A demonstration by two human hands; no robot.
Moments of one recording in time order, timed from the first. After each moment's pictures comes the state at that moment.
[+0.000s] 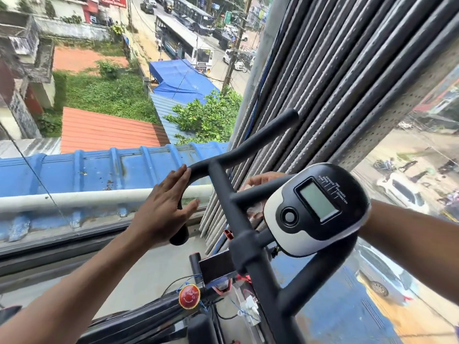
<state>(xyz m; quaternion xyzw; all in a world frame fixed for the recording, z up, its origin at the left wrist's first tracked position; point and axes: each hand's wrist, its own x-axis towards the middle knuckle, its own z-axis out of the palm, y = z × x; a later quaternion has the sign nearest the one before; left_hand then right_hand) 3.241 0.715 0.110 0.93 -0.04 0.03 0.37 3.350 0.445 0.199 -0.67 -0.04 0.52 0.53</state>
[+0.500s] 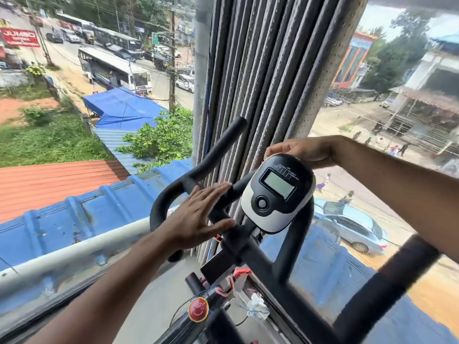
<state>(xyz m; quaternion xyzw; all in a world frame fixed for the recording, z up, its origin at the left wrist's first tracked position) 3.262 0.667 0.149 0.87 -0.38 0.04 0.31 3.299 0.367 0.319 -0.83 -0.09 0.34 0.43</state>
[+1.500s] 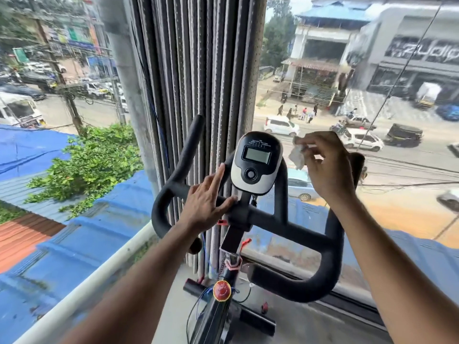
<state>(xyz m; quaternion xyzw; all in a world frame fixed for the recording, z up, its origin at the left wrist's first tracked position) 3.286 0.654 0.141 0.82 -0.48 0.05 0.30 3.099 0.441 0.265 -0.85 0.13 -0.48 0.19</state>
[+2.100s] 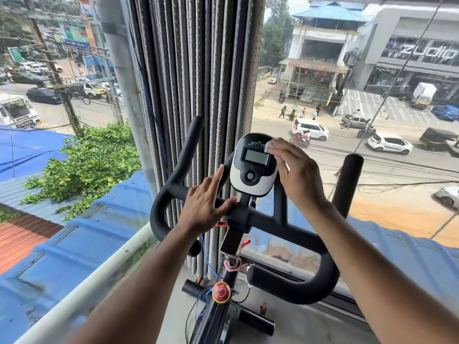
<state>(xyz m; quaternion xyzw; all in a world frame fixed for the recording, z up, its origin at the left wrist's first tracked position) 3.290 0.653 0.134 0.81 -0.48 0.07 0.32 3.132 0.460 0.237 -0.88 0.04 -0.47 0.05</state>
